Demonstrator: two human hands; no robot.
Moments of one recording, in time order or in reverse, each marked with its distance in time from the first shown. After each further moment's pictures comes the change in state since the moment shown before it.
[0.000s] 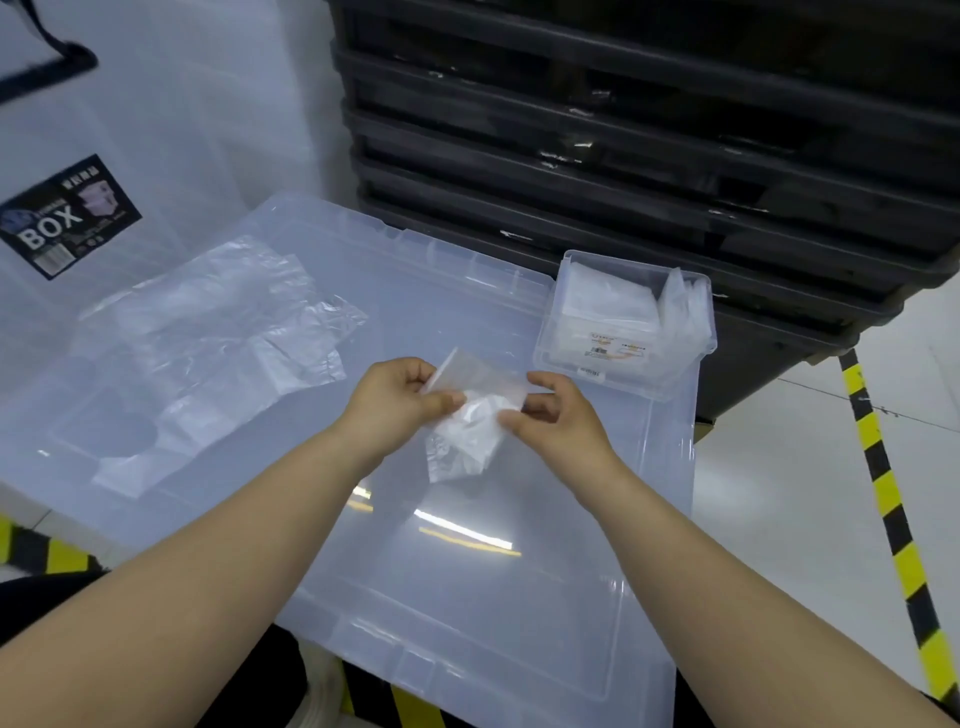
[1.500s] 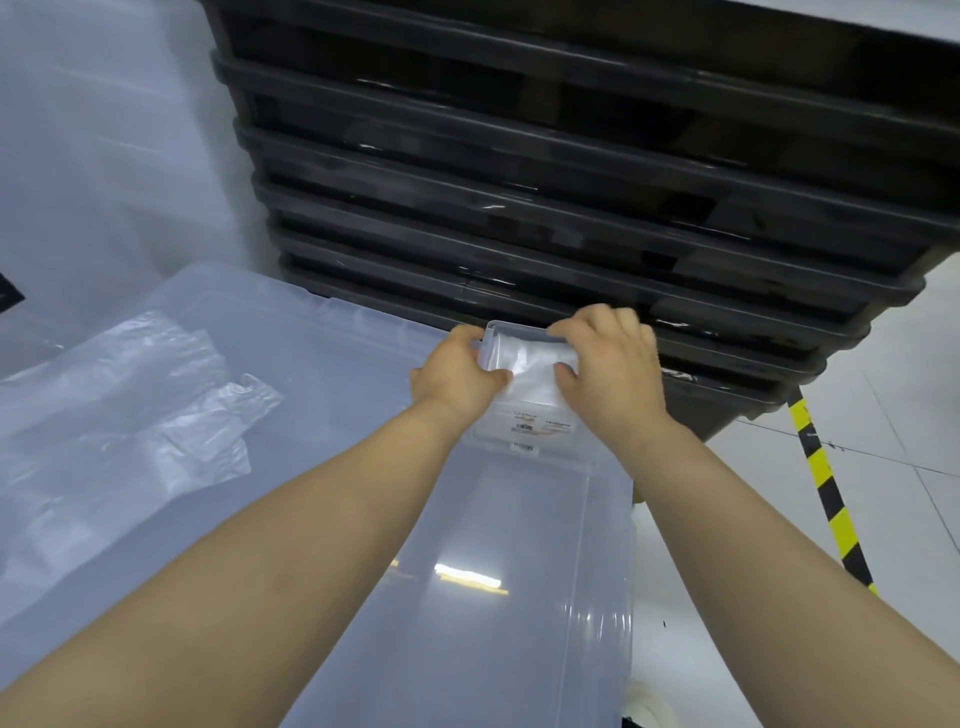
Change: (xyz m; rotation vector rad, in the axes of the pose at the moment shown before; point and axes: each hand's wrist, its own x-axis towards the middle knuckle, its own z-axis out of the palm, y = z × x) left_hand 0.094 0.078 0.097 0.354 0.089 0.088; right_hand 0.066 -0.050 -0.111 -1.112 0.398 -0.440
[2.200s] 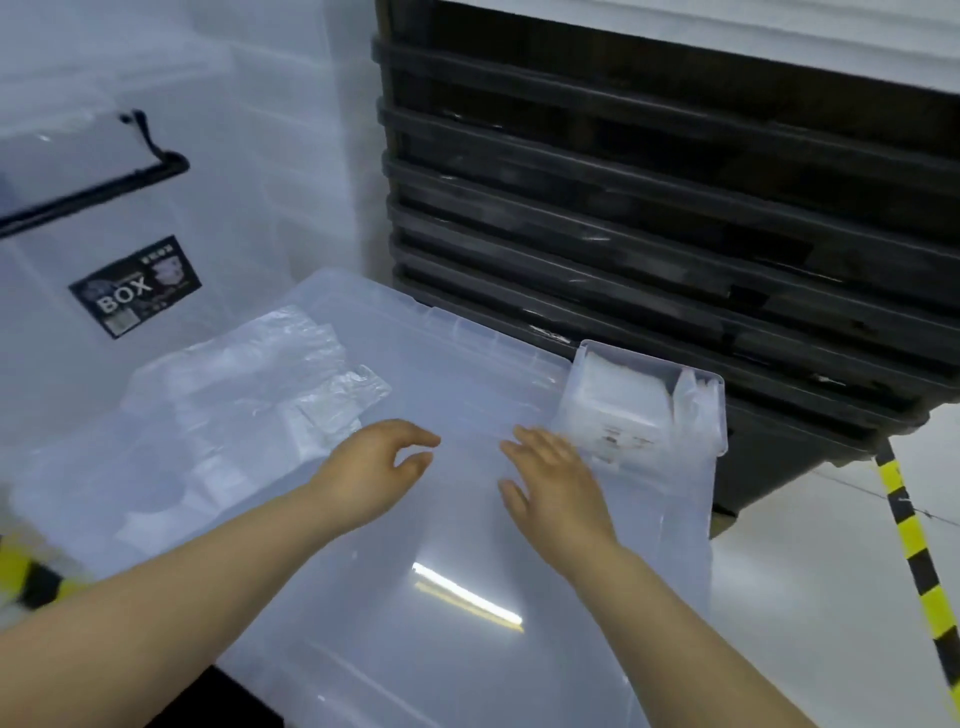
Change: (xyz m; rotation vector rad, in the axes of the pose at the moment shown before) left_hand -0.091 -0.104 -0.106 0.218 -0.053 0.104; right_hand -0.066 -0.091 0.060 0.102 -0.073 -0.285
